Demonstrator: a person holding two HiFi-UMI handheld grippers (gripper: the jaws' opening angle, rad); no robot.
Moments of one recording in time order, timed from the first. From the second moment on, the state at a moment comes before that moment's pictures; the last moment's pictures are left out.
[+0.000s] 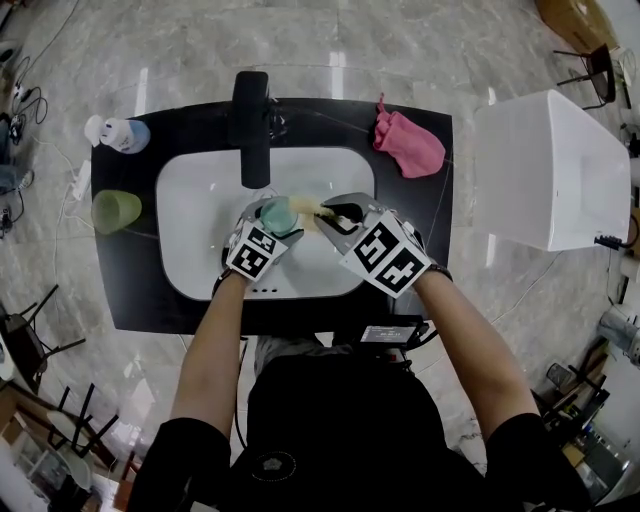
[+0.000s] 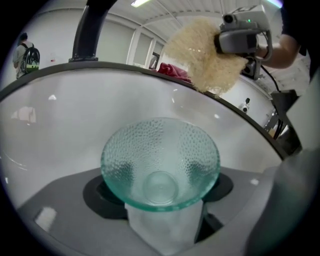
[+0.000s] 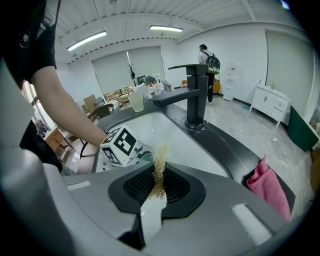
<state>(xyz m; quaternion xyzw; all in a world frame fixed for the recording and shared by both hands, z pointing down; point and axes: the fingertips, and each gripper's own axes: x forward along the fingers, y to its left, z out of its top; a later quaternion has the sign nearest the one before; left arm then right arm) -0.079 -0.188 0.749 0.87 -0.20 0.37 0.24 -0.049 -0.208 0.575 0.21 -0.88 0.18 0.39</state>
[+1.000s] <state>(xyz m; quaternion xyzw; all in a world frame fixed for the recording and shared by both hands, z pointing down) -0.133 -0.208 0.656 0.85 -0.32 0.38 0.18 -0.046 -0.205 0.558 0.20 -0.90 0.17 0.36</state>
